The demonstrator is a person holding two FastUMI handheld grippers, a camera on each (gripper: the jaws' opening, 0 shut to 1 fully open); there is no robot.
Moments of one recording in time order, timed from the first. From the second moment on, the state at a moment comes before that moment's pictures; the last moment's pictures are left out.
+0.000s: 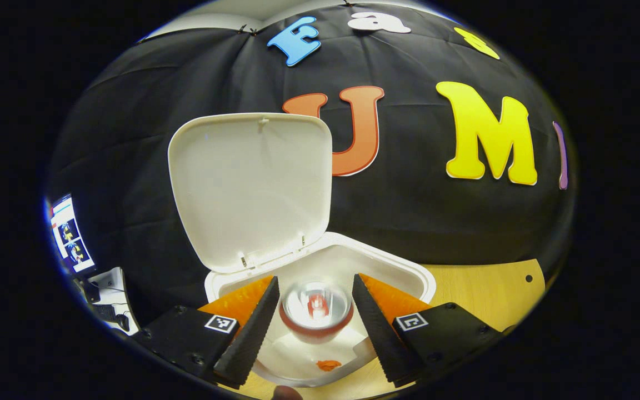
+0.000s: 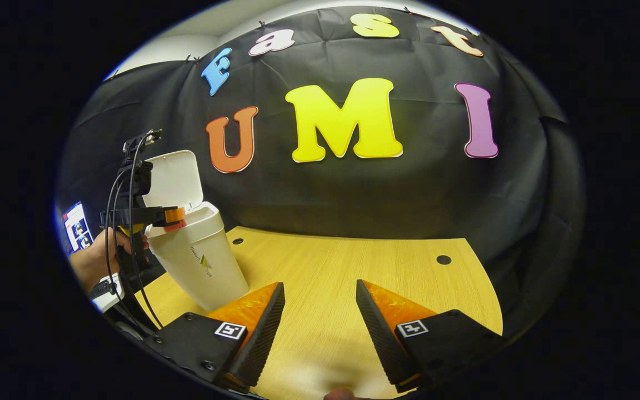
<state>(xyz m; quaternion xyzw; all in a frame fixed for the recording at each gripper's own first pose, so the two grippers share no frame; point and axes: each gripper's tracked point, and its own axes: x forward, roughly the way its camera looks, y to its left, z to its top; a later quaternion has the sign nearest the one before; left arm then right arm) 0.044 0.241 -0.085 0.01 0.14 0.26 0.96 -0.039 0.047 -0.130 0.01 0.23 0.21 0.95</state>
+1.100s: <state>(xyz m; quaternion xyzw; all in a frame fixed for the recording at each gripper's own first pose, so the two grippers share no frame) 0.082 0.262 0.099 -0.04 -0.01 0.44 0.90 -0.012 0.002 -0.112 0.05 0.23 0.17 0.96</state>
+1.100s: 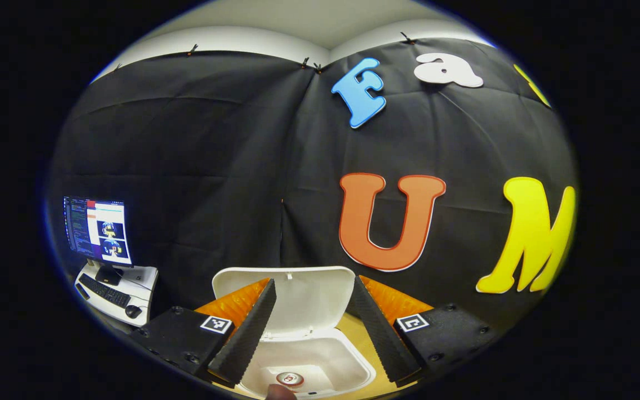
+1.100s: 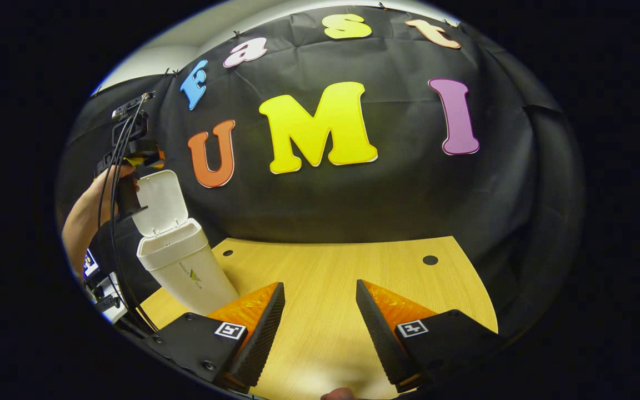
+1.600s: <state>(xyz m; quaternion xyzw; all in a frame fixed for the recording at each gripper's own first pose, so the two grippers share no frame) 0.102 0.333 0.097 -0.06 0.03 0.49 0.87 -0.002 0.013 -0.121 0.05 0.24 0.17 0.95</state>
